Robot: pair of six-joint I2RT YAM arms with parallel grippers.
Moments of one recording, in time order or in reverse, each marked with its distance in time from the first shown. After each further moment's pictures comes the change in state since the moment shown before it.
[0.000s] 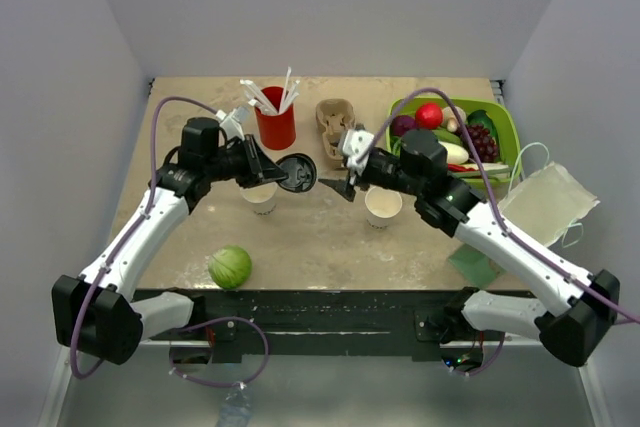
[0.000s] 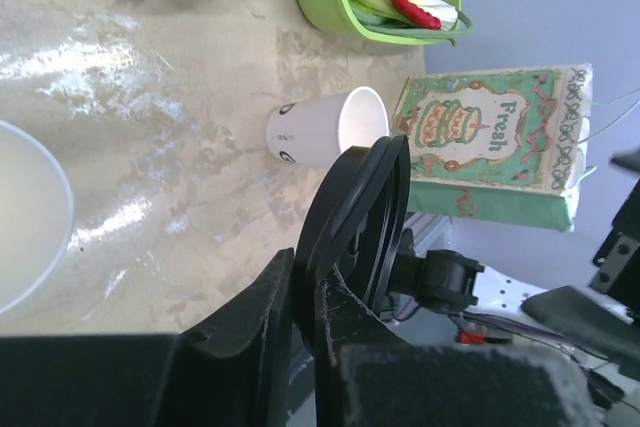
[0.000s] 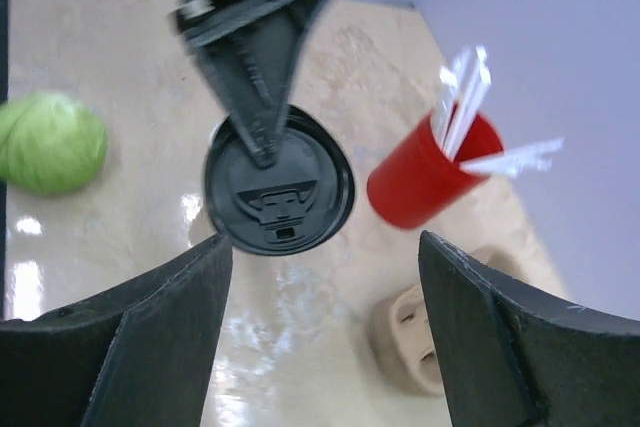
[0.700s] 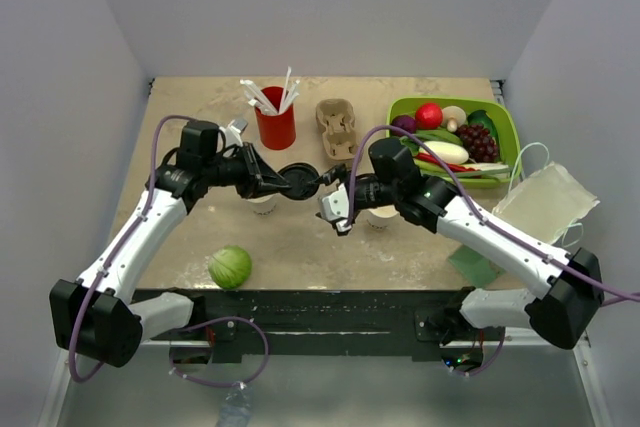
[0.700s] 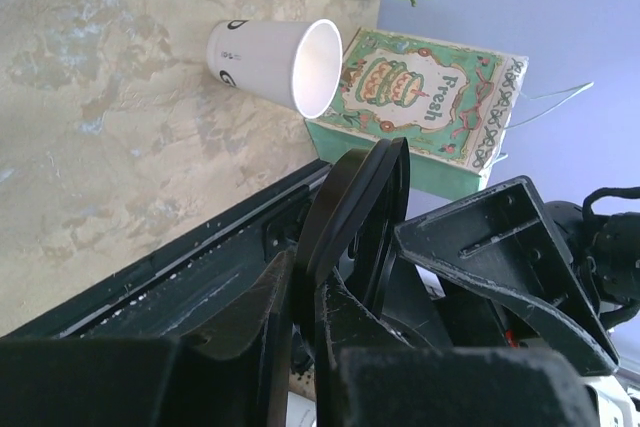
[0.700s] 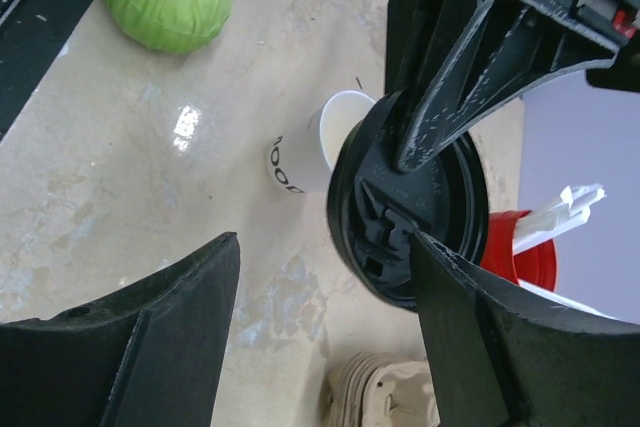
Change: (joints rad) left arm 0.010 -0.010 0.030 -0.147 0.131 -0.244; right arm 0.052 0.071 -0.024 -0.241 -0.305 -0.732
